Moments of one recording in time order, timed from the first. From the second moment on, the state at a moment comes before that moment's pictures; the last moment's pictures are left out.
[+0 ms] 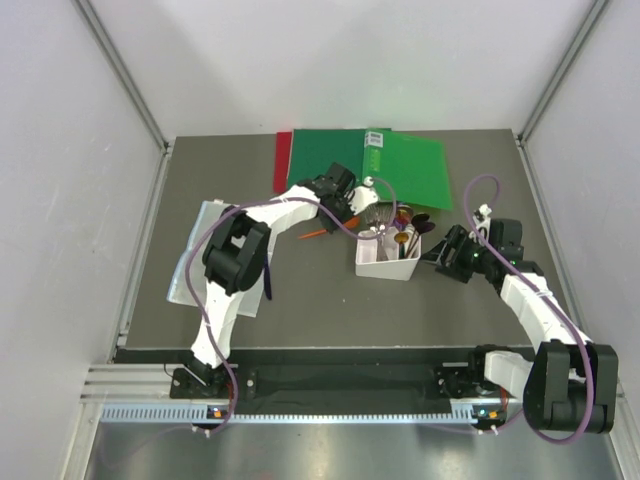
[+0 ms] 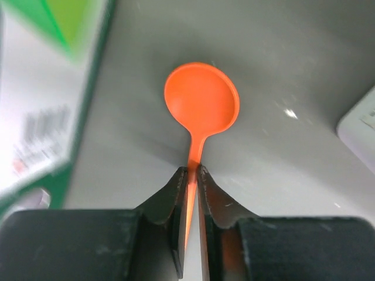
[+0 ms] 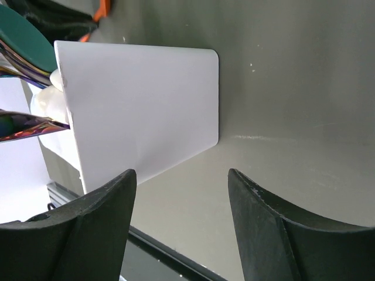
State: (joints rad) left arm -0.62 2.24 1.76 -0.59 0.09 0.54; right arm -0.06 1.08 0.56 -0.30 -0.56 0.54
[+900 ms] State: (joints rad) left arm -0.66 2.08 1.50 -0.48 -0.07 0.34; right arm -0.06 1.07 0.56 -0.28 -0.56 0.54
